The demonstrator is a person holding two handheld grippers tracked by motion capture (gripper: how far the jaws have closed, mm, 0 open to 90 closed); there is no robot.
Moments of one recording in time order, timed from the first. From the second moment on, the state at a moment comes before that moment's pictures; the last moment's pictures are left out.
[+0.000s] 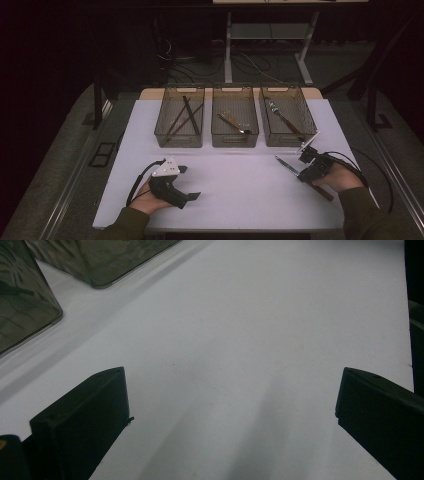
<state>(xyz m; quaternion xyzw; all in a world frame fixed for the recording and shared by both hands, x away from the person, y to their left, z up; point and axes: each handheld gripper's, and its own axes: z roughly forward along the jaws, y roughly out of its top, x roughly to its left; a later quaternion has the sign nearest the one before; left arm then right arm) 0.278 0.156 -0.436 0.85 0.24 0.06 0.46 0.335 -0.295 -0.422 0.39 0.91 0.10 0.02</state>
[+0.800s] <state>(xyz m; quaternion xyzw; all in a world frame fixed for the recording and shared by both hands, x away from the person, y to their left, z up) 0.278 0.156 -0.436 0.85 0.23 0.06 0.46 0.338 -0.310 -0.402 0.41 0.89 0.21 0.03</state>
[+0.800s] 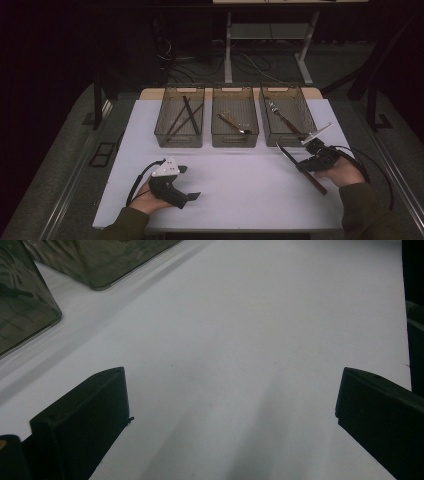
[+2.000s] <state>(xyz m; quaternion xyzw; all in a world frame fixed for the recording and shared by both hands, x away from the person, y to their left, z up) 0.278 0.156 -0.436 0.85 0.24 0.06 0.46 0.326 -0.348 -0.366 0.43 0.76 0.46 0.16</state>
